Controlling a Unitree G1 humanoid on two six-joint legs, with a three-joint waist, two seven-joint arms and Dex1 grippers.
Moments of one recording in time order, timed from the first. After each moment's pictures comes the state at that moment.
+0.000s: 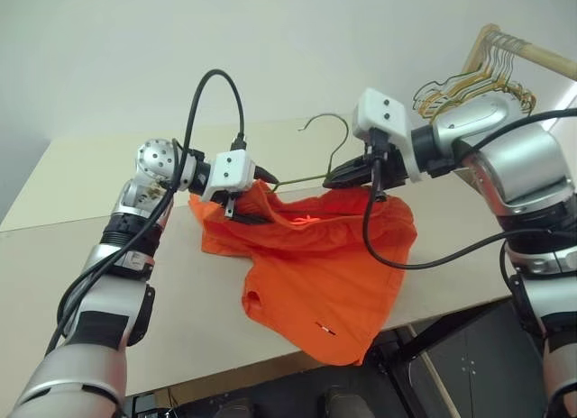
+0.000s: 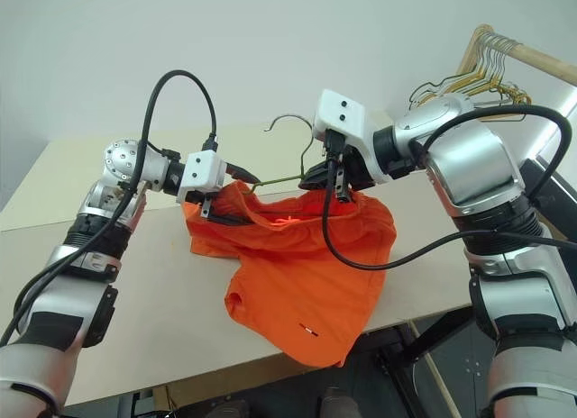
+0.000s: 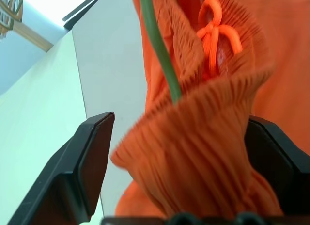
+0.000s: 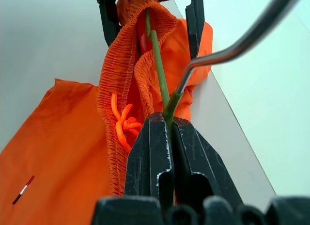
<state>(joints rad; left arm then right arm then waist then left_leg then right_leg) -1.02 0.55 -0.22 0.65 -0.05 -0.28 -1.50 -1.12 -0.76 0.35 -0.03 0.28 0.81 1.26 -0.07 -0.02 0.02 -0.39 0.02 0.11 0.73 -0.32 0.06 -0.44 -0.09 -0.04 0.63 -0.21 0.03</state>
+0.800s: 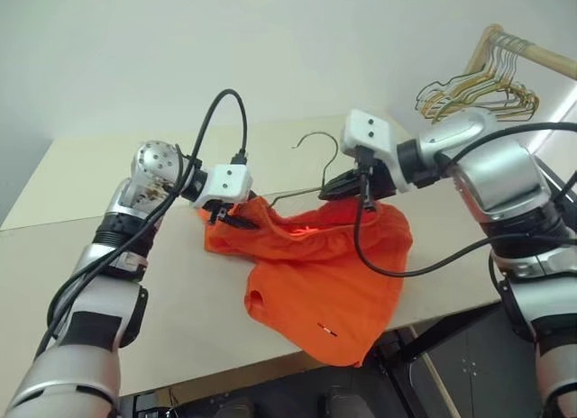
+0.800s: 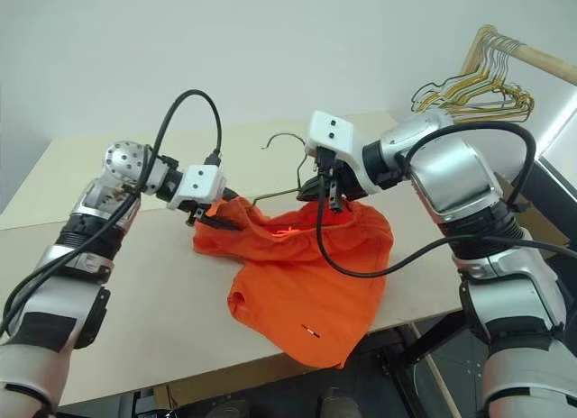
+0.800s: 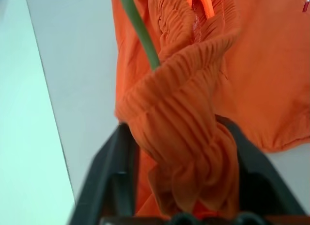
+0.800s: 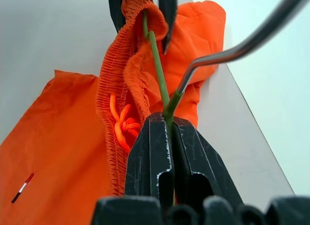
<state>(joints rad) -1.00 0.60 -0.27 0.63 0.04 -0.21 -1.54 -1.09 -0.72 0.38 0.01 0.24 0.81 1.26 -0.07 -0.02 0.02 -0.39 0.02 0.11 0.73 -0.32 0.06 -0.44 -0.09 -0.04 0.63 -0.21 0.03</state>
